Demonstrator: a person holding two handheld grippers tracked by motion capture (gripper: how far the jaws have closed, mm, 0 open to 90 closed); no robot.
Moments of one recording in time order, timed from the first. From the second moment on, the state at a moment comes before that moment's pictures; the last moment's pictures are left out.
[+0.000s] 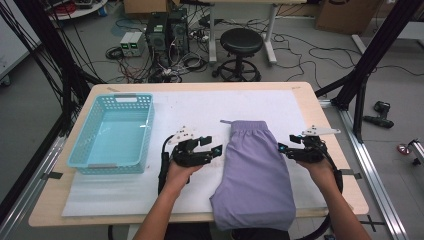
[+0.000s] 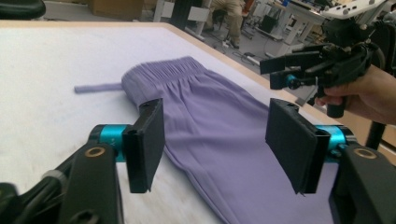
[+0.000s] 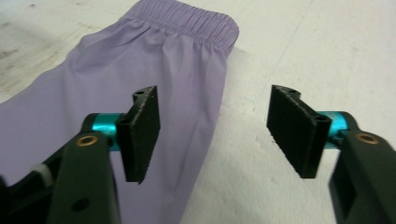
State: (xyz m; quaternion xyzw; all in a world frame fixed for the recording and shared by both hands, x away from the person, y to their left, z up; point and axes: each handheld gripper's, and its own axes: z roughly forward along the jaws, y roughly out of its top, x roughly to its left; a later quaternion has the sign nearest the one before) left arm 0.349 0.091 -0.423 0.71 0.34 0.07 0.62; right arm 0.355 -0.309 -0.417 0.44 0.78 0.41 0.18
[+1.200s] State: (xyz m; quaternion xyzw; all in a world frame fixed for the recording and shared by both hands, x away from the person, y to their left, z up) left arm 0.401 0.011 -0.461 0.79 0.42 0.06 0.45; right arm 0.406 -0.282 -0.452 0.47 0.80 0.36 0.14
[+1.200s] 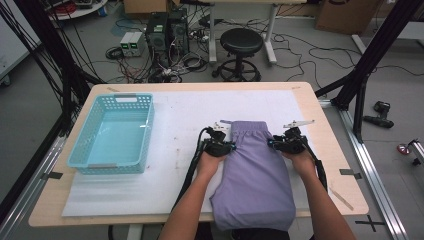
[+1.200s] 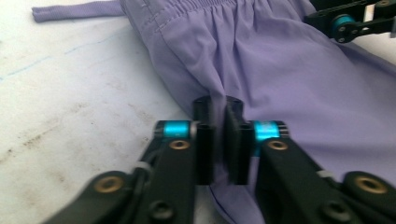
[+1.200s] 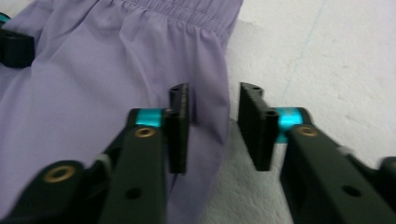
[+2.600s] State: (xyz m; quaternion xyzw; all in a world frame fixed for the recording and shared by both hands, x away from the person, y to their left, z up) left arm 0.299 0.047 -0.447 0.76 0.30 0.01 0.57; right arm 0.271 -0.302 -0.423 0.38 0.78 0.48 0.12
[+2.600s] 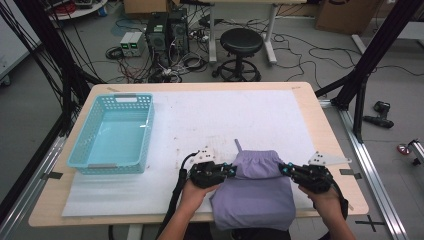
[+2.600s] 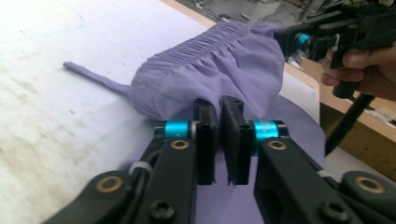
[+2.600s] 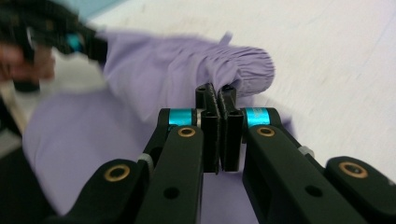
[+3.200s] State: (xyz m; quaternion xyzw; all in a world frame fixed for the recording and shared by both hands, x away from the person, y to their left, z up) left arm 0.310 0.092 -0.433 0.71 0.35 0.06 0.60; right arm 0.282 -0.310 -0.411 0.41 0.77 0.48 0.11
